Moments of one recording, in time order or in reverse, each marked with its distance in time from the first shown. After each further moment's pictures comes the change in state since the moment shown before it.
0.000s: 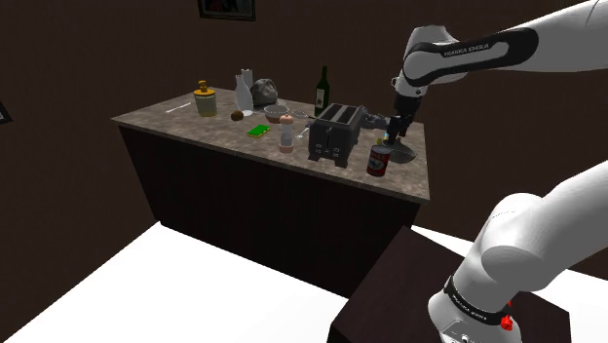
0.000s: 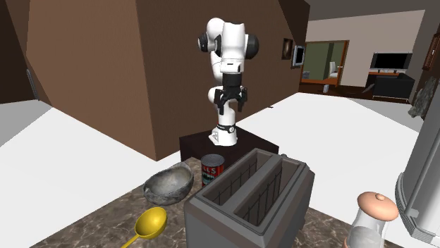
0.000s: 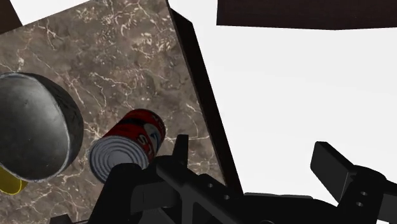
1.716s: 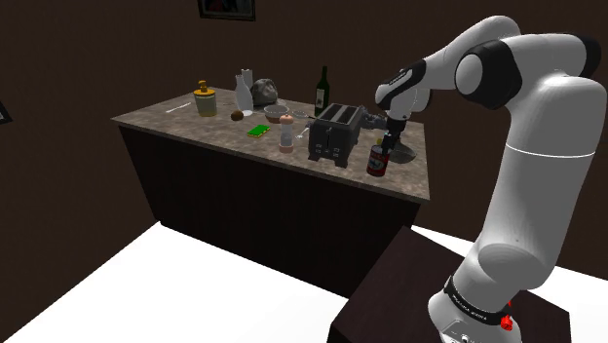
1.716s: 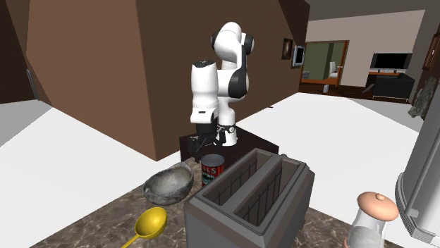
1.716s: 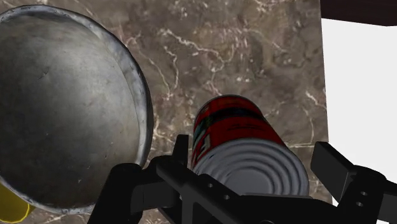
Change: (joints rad) arm -0.051 0.676 -0.220 0.295 0.426 0.259 -0.563
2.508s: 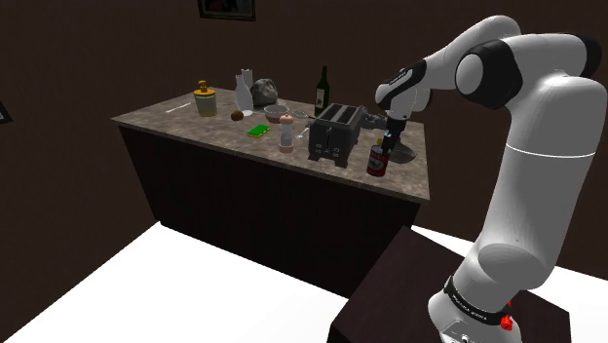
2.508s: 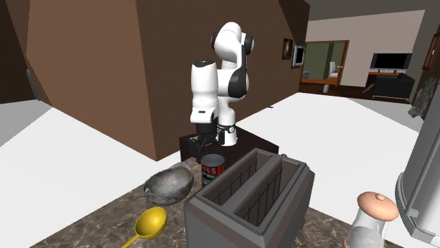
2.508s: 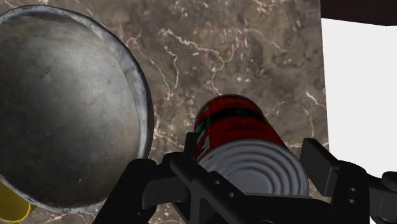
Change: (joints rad) arm 0.000 -0.002 -0.001 0.000 -0.001 -0.001 0.000
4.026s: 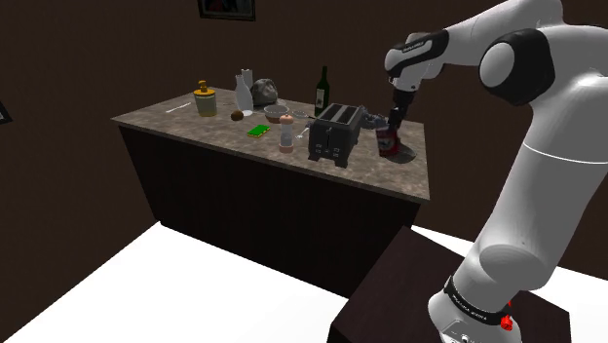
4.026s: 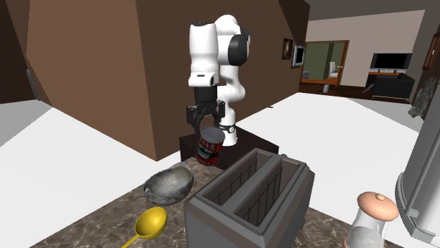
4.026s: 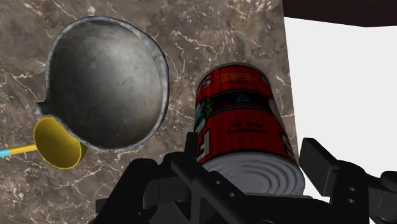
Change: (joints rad) arm 0.026 -0.117 -0.024 0.165 -0.102 -0.251 0.073
